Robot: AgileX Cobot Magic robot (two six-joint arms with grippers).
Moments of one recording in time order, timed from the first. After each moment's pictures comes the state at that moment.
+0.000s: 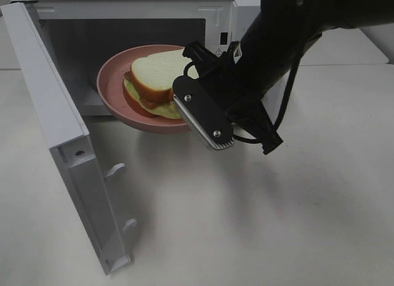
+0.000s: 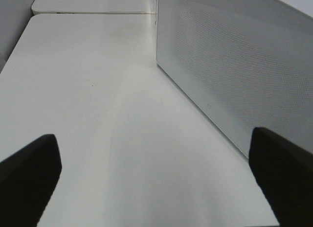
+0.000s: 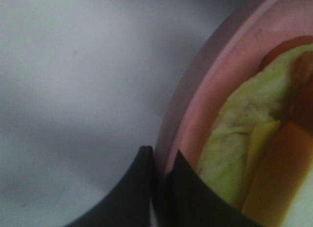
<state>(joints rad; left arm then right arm) 0.06 0.00 -0.50 -0.14 1.03 0.09 0.66 1.72 -1.16 0.03 0.54 -1.66</state>
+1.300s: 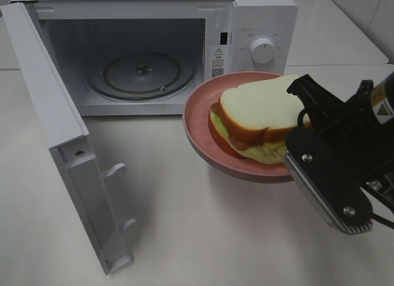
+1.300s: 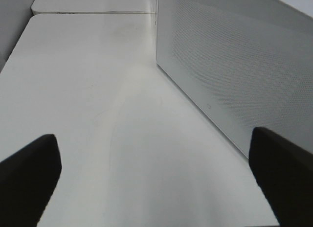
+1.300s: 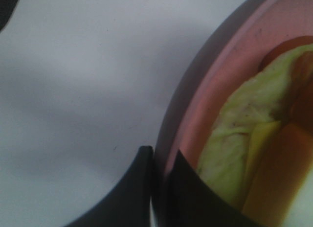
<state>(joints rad) 0.06 0.00 -0.50 -0.14 1.03 0.09 0.66 1.25 -0.73 -0.17 0.67 -1.35</state>
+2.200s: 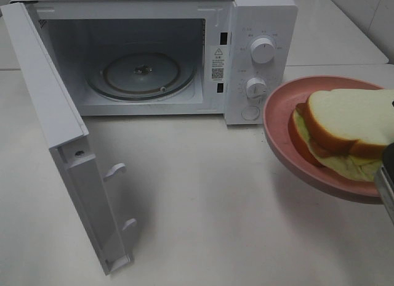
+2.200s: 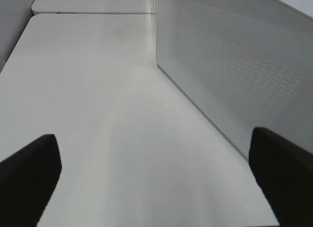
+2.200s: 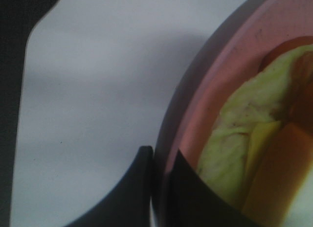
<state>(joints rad) 0.06 0.00 -0.50 -0.14 1.03 0.09 0.66 0.92 -0.58 -0.29 0.88 -1.01</state>
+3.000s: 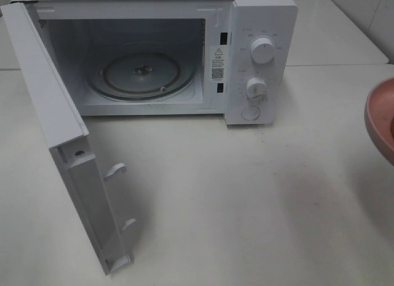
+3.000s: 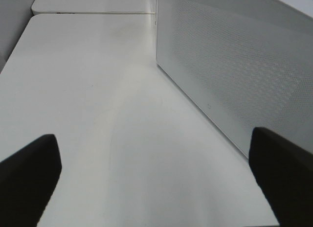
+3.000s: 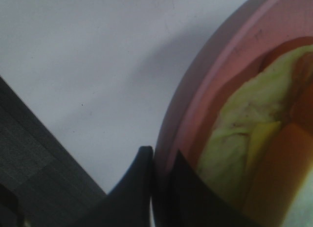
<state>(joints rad) 0.06 0.00 -0.50 -0.14 1.03 0.09 0.66 0.93 -0.58 -0.48 1.07 -0.25</state>
